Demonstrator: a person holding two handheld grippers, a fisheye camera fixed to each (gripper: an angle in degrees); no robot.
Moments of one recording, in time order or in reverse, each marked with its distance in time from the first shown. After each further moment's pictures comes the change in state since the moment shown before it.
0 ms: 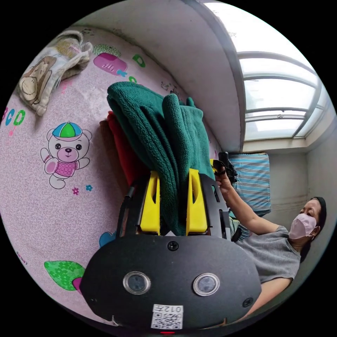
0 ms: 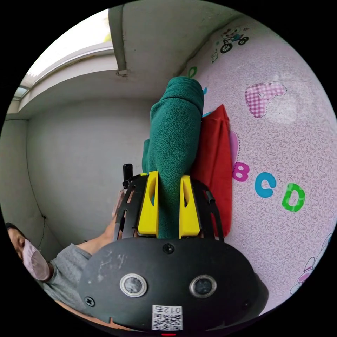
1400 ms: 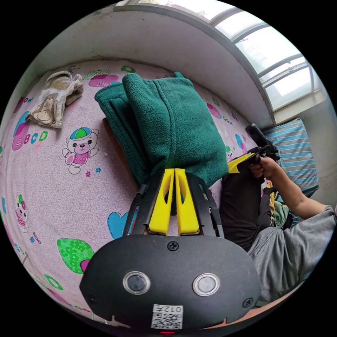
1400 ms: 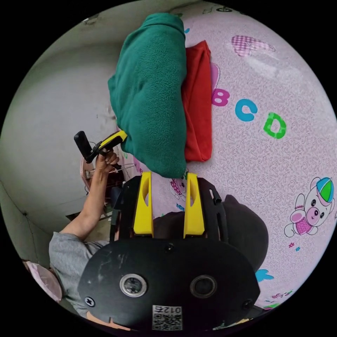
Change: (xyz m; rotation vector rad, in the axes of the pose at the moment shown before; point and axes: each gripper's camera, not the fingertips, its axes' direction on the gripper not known) left arm 0.123 0.141 -0.027 0.014 -0.405 0.216; right arm -0.013 -0.089 0.121 -0.453 0.300 0.053
